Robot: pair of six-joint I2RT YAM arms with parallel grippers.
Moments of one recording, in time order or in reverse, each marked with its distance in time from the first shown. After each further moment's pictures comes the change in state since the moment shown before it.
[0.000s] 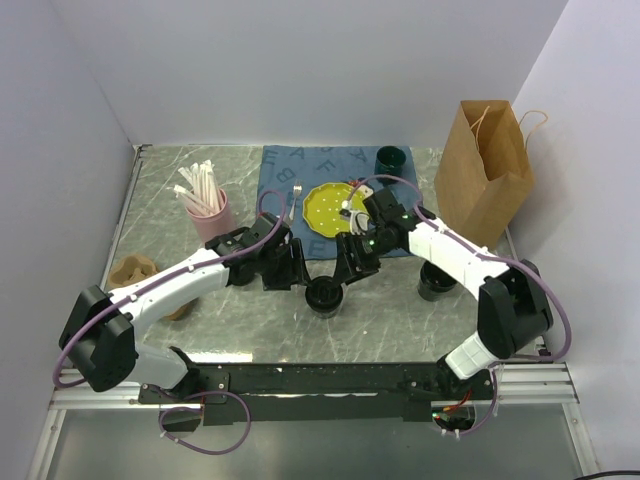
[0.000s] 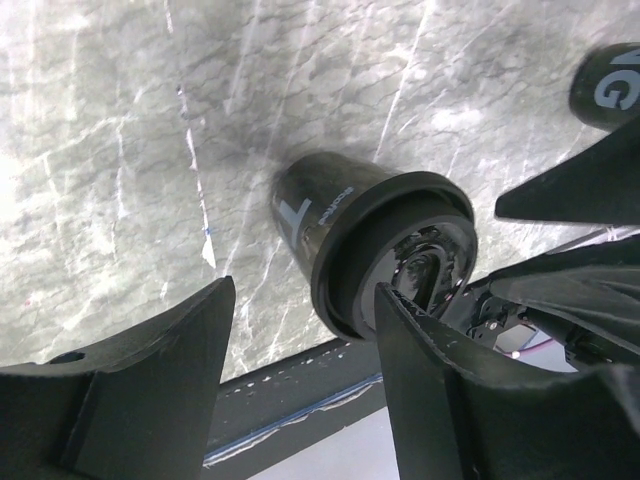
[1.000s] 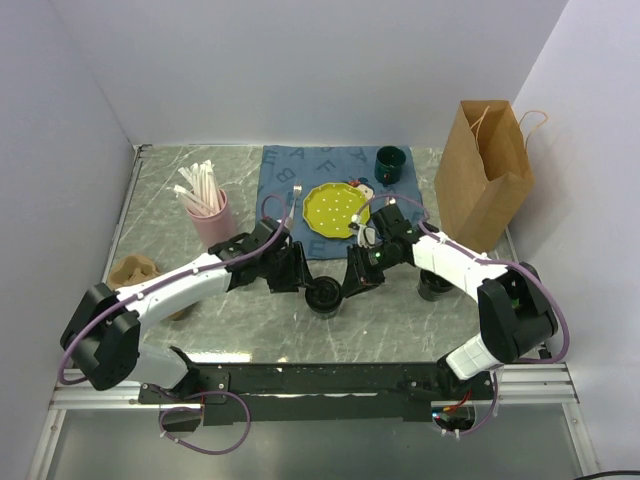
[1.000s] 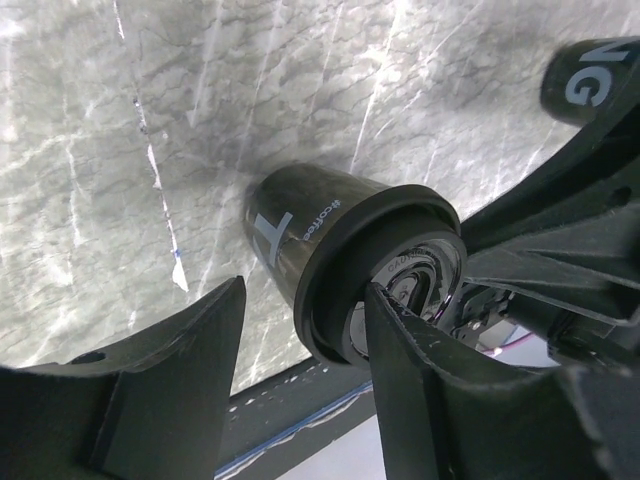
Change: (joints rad) left arm 0.001 0.017 -0.077 0.142 0.051 -0.014; right arm -0.026 -0.037 -0.182 0.125 -0.036 0.087
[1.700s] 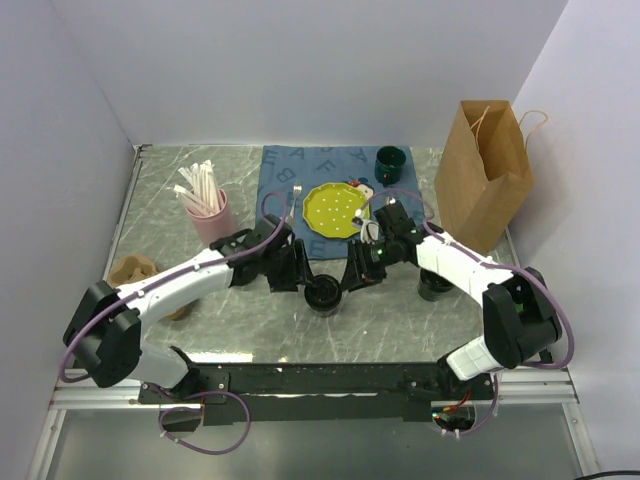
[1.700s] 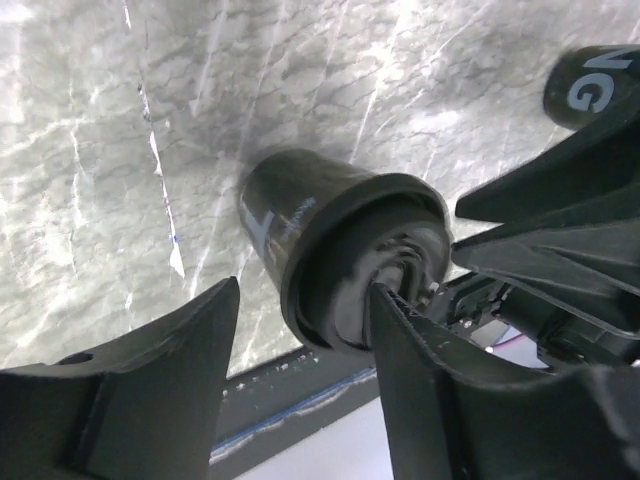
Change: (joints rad) left arm -0.003 0.005 0.030 -0.036 0.000 -0.039; right arm -0.019 -0.037 -0.017 0.042 0.016 0.028
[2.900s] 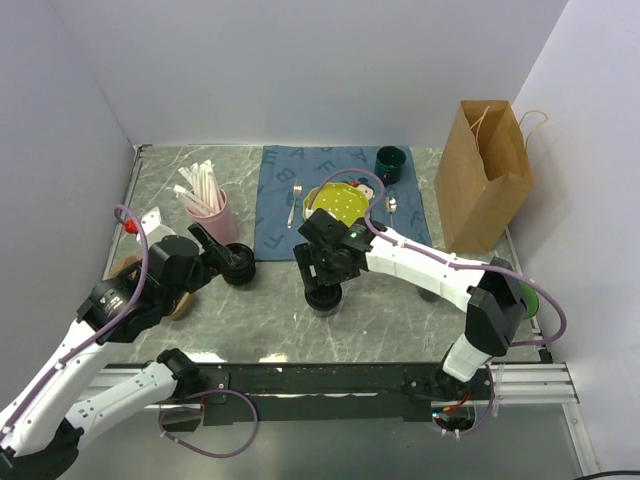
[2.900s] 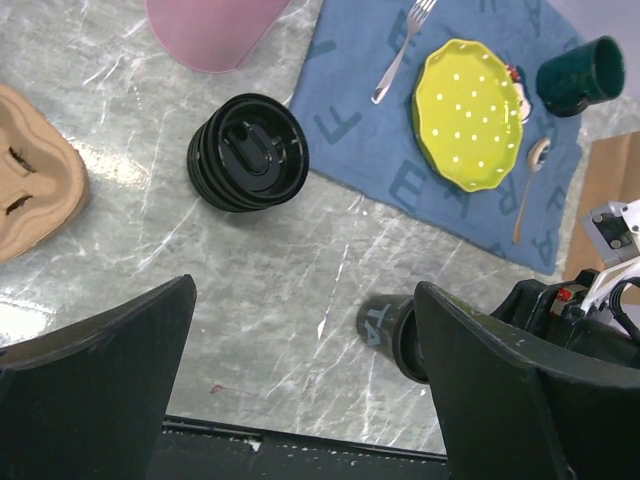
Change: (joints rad) left arm 0.055 -0.653 0.134 -0.563 -0.690 -0.142; right arm 0.453 0.148 0.423 -0.313 0.748 0.187
